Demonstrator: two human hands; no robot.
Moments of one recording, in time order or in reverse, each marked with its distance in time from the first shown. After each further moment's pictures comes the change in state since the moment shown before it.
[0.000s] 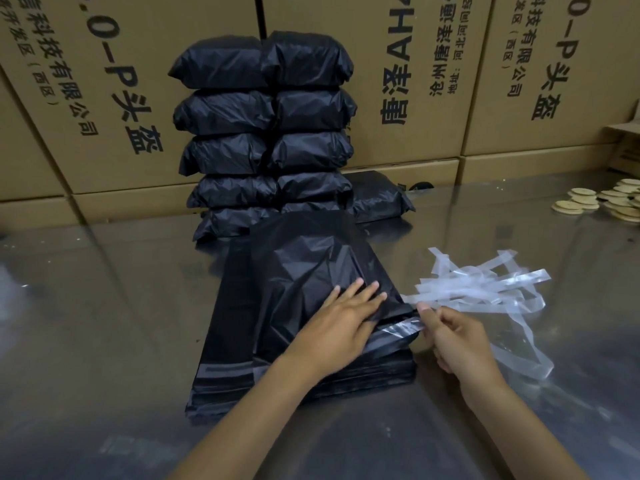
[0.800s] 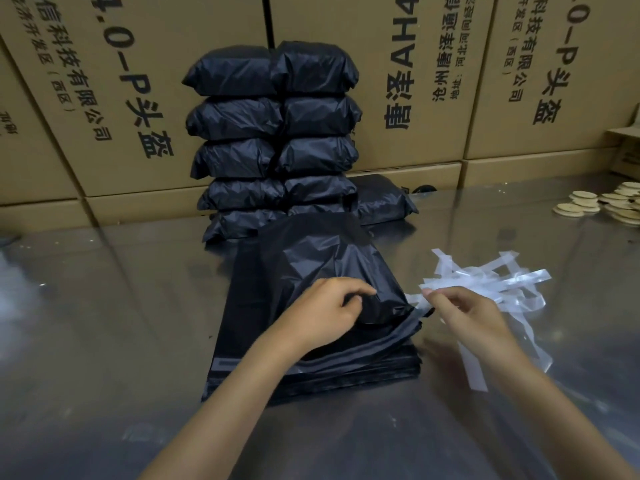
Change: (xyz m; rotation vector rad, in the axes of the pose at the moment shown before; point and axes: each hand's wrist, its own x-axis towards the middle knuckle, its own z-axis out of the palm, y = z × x) left_hand -0.020 0.014 -0.060 -0.257 0.005 -0.201; right_hand -0.006 -0.037 -0.020 -0.122 -0.044 -0.047
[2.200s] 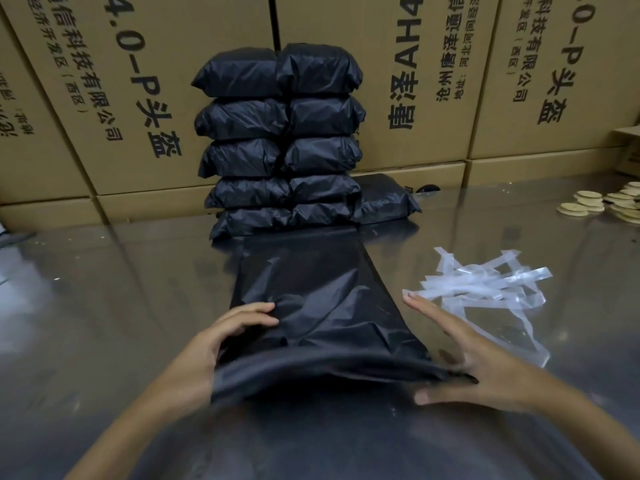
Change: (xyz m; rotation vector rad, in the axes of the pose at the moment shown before) left_hand -0.107 -0.090 -0.049 -0.143 0.133 -0.013; right_hand -0.028 0.019 -0.035 -0.275 -0.750 -0.460
